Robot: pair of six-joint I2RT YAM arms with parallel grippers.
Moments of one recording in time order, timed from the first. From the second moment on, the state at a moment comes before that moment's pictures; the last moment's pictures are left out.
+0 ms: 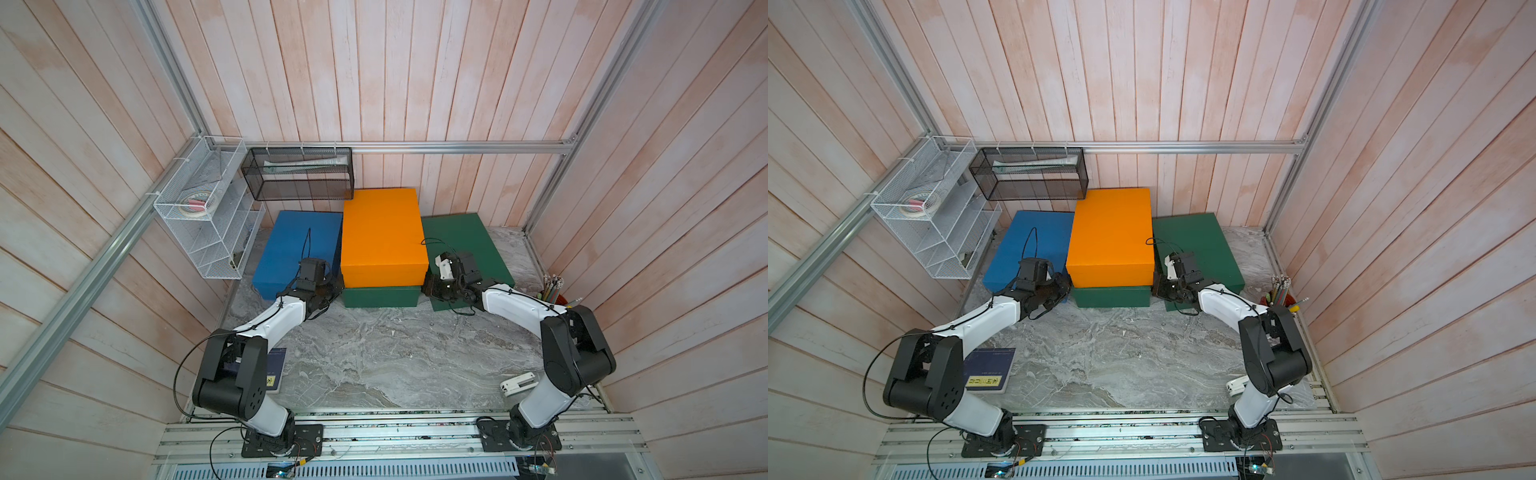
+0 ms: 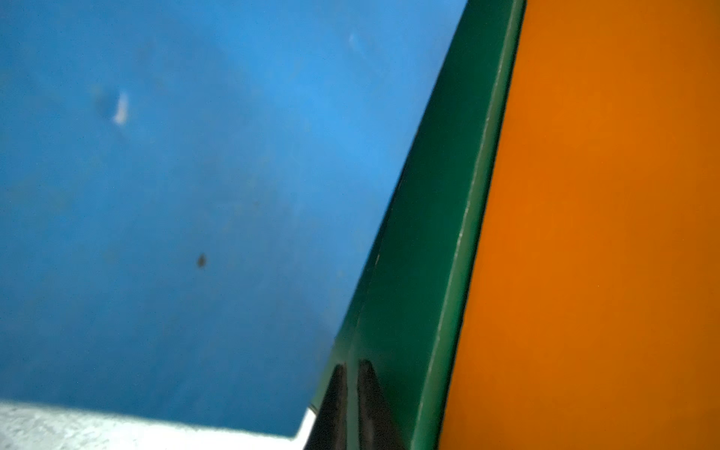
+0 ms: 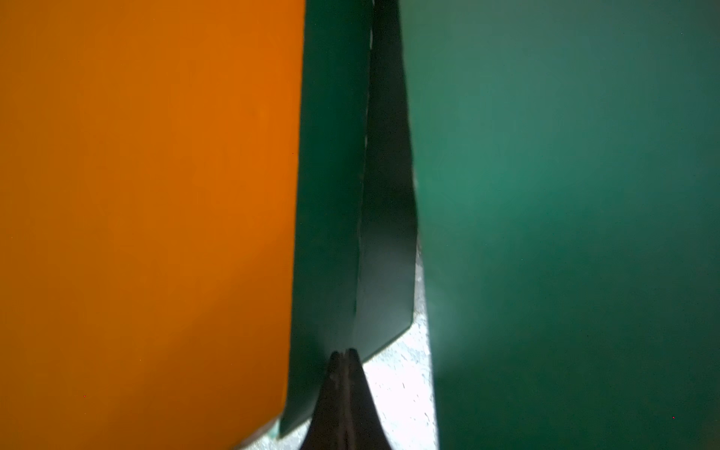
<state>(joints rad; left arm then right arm) -0.24 1.55 0.94 -0.15 0.17 -0.88 0.42 1.67 1.04 -0.17 -0.36 0.63</state>
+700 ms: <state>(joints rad) -0.28 1.34 0.80 -0.21 0.14 -0.91 0.49 1.47 0.94 -0.21 -0.38 0.66</state>
